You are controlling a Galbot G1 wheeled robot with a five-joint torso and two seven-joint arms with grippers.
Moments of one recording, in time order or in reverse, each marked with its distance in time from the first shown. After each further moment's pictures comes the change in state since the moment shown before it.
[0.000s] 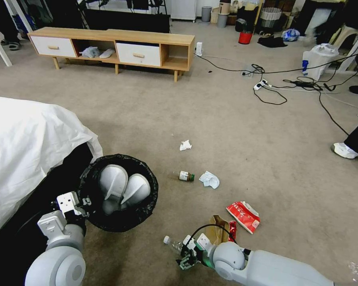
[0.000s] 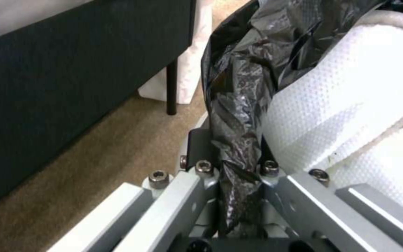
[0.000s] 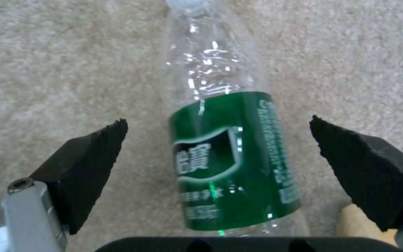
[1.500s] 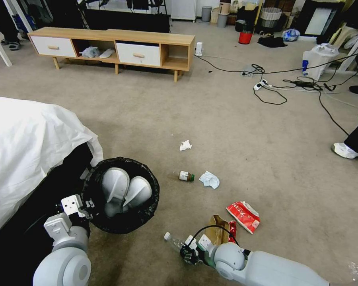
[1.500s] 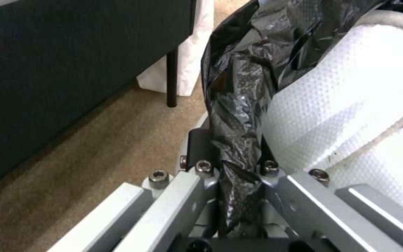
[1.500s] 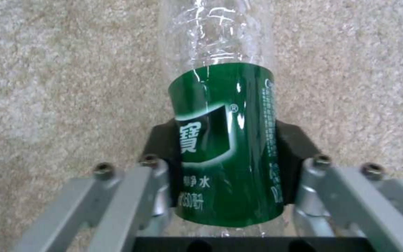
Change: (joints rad) left arm -0.001 -0.041 0.020 0.027 0.045 -0.014 0.009; right arm -0.013 0.019 0.005 -0.060 -0.056 0.049 -0.031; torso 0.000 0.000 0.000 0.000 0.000
